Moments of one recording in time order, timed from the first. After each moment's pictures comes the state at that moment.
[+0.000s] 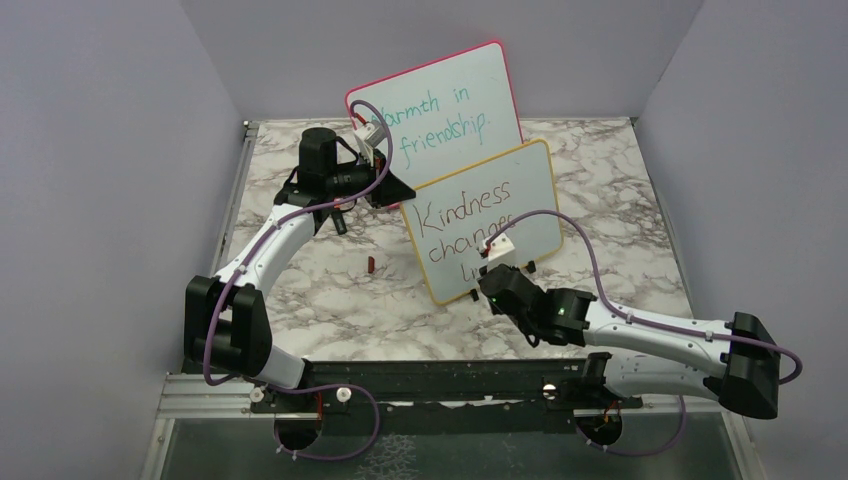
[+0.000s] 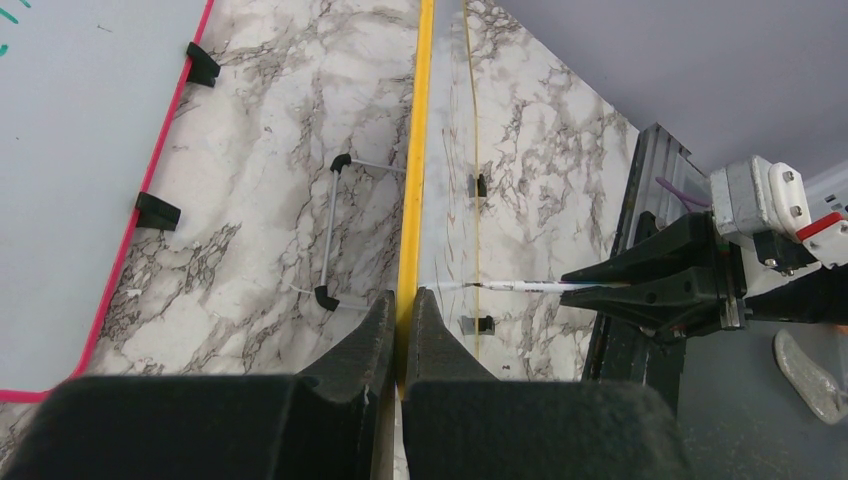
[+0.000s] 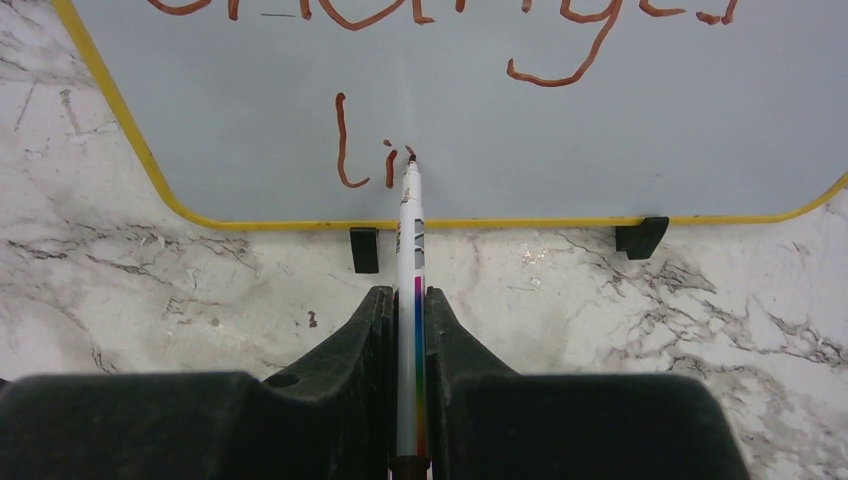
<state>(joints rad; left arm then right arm) -0.25 1.47 1.14 -0.04 0.93 -0.16 1.12 1.07 0.67 -0.35 0.62 0.36</state>
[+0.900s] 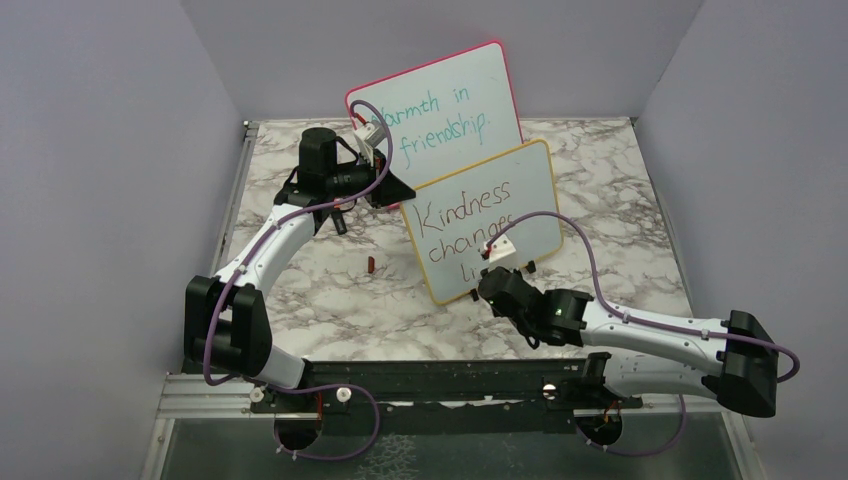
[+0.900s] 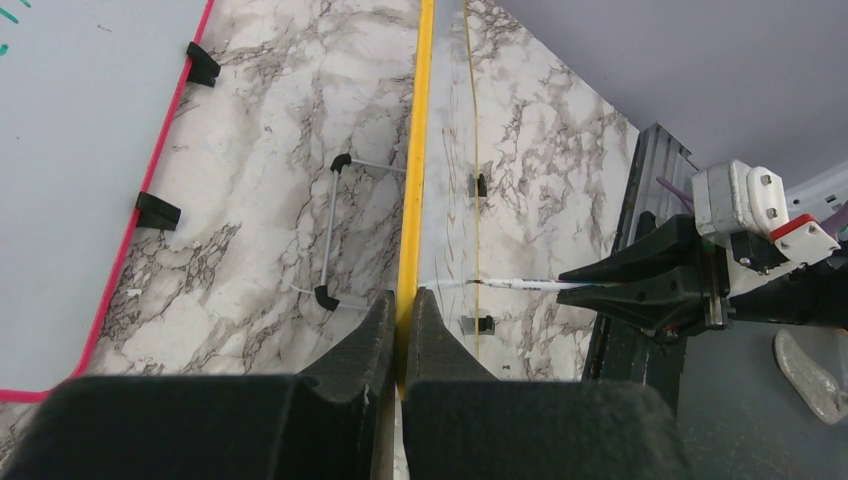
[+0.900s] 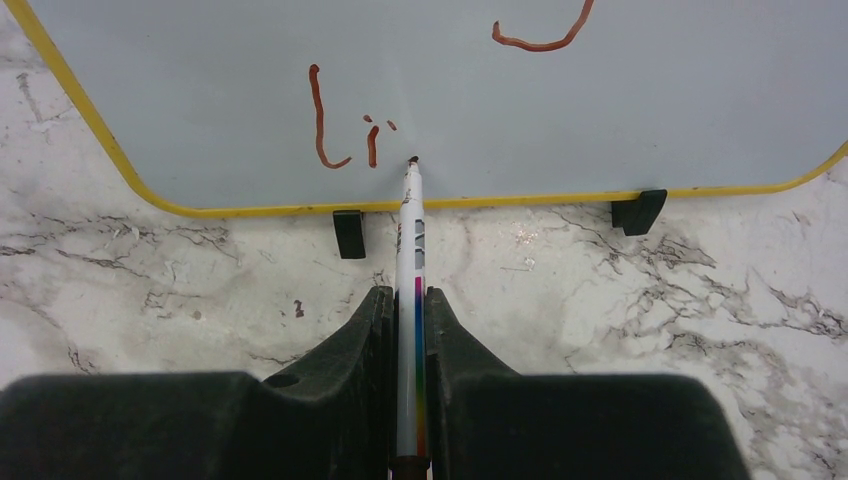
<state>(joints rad) -0.25 1.47 1.14 -0.04 0.93 -0.16 1.12 1.08 0.66 -0.39 0.64 0.42</state>
